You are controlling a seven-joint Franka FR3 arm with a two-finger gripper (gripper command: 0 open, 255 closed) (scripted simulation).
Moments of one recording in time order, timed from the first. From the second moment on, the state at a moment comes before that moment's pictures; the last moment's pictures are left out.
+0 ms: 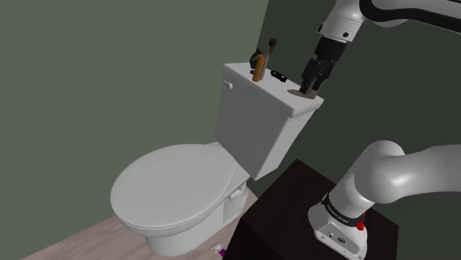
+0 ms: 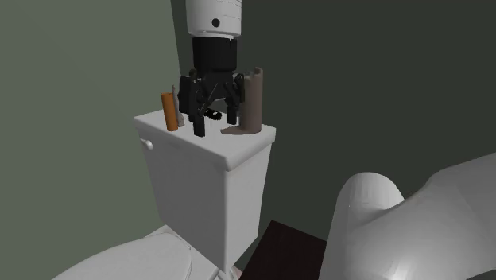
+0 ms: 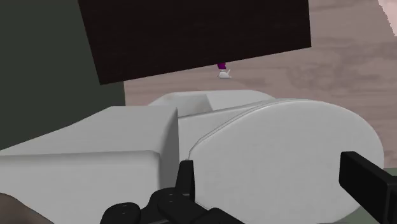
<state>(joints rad) -0.01 -0.81 -0.06 -2.33 0.03 1.52 0.06</state>
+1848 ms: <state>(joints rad) -0.11 -0.48 -0.43 -1.89 -0.15 1.61 -0.27</state>
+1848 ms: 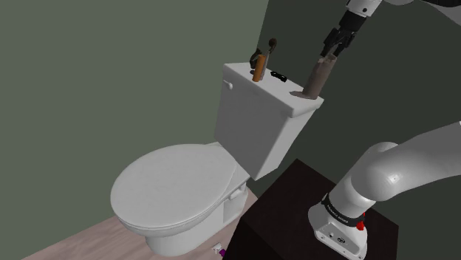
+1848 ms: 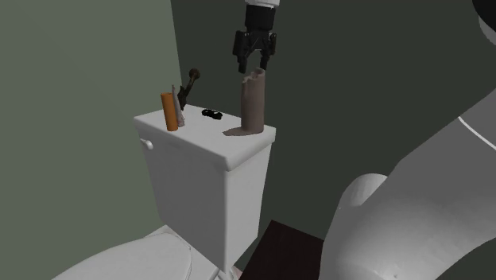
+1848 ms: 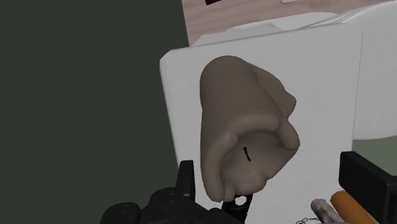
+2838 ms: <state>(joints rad) -0.11 -0.49 -0.43 -1.95 -0.16 1.65 -0.26</state>
